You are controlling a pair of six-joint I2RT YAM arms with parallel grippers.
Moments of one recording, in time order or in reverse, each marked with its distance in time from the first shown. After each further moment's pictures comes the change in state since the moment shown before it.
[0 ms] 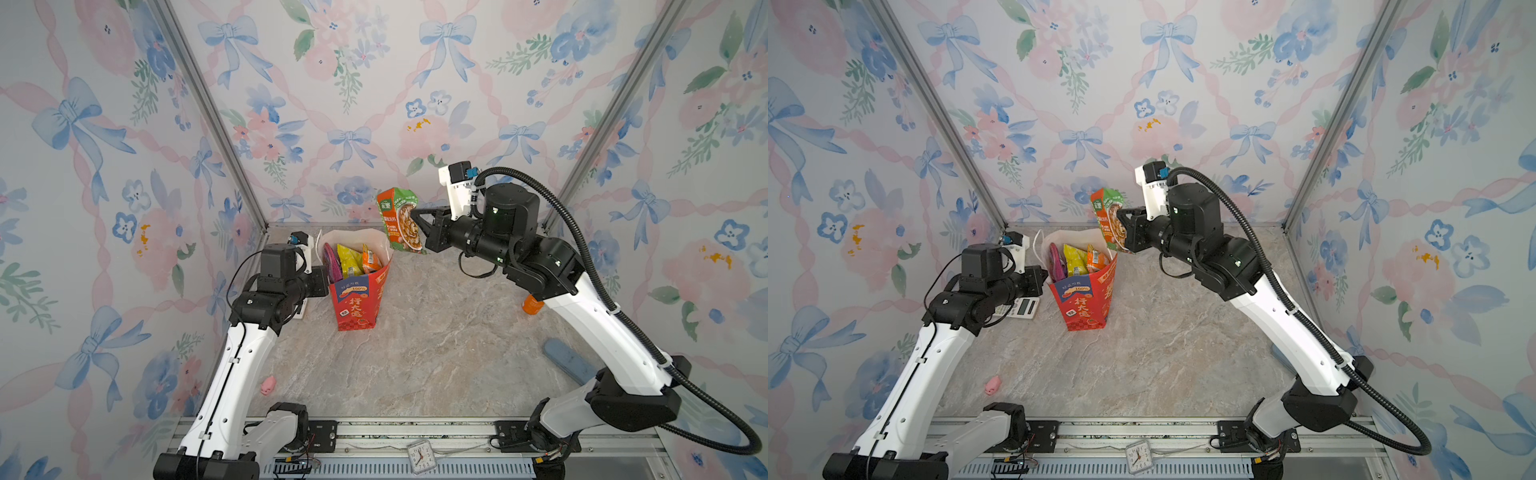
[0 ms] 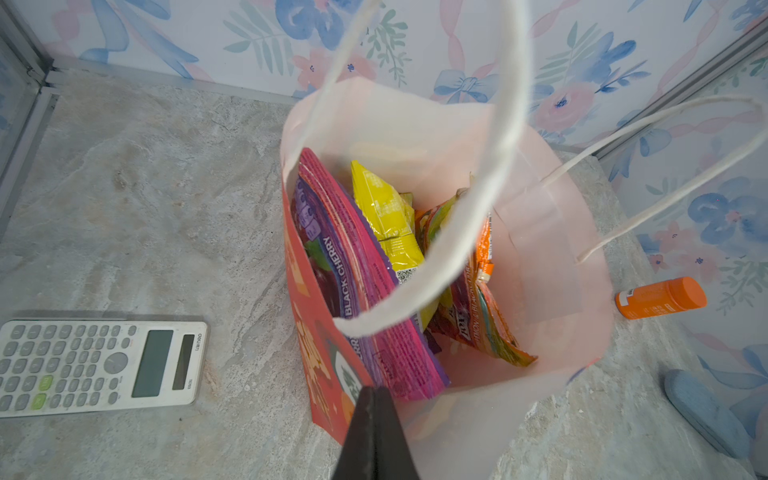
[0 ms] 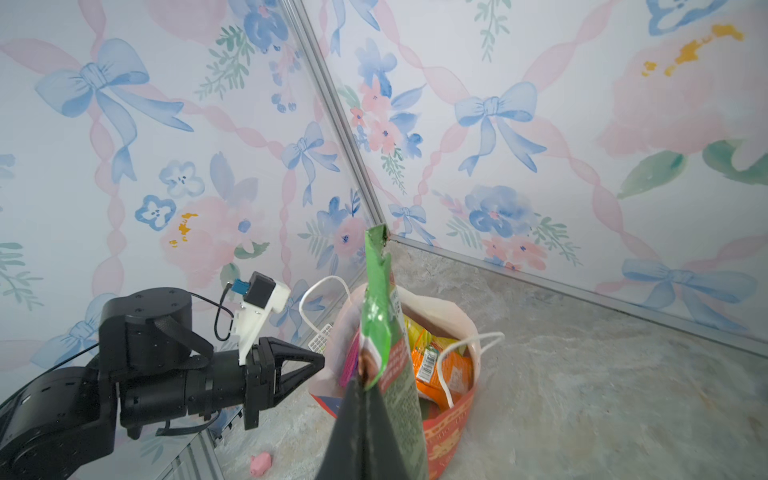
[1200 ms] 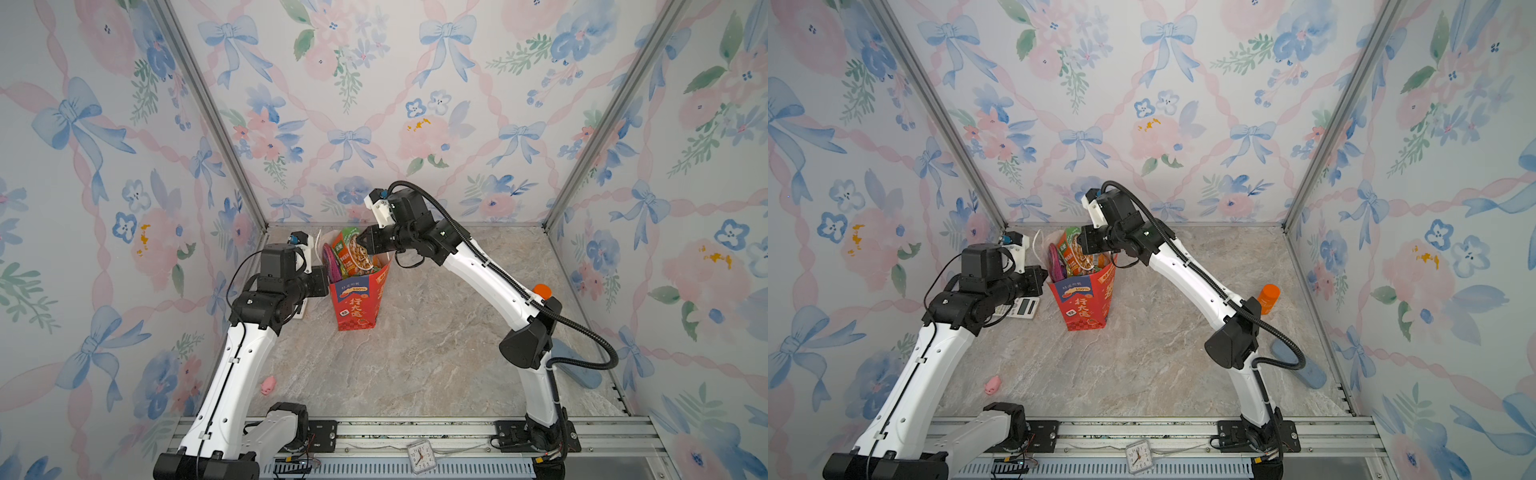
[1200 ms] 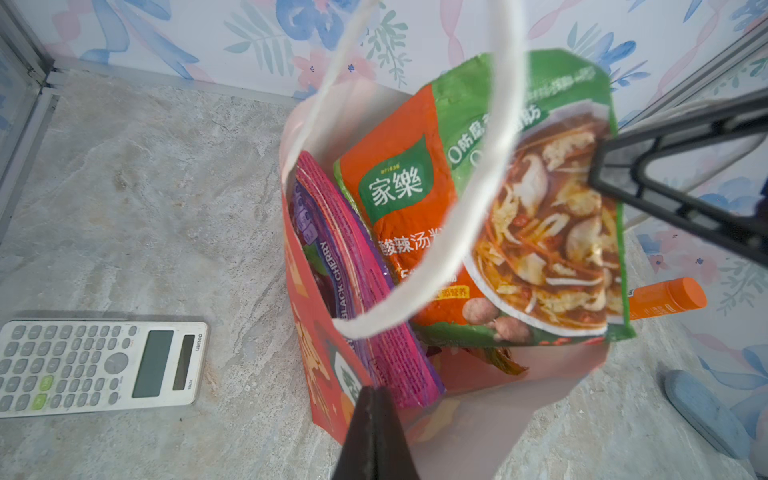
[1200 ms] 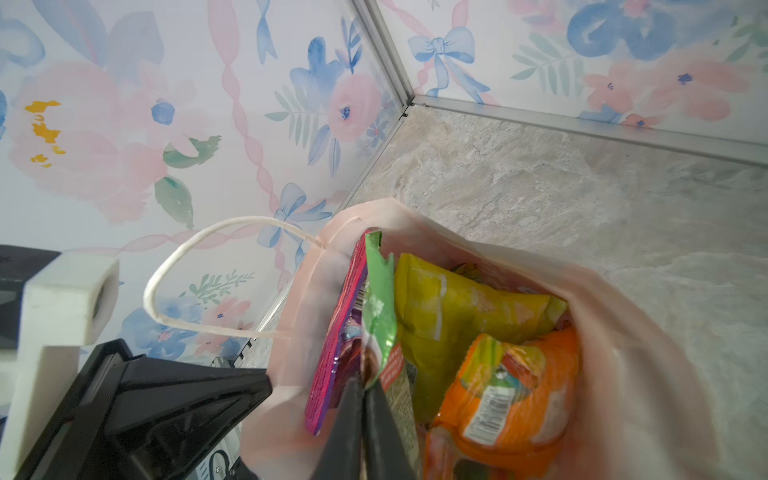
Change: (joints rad) left arm 0.000 0.000 0.000 0.000 0.000 0.000; right arm -0.045 0.557 0.331 -0.127 -0.219 0.100
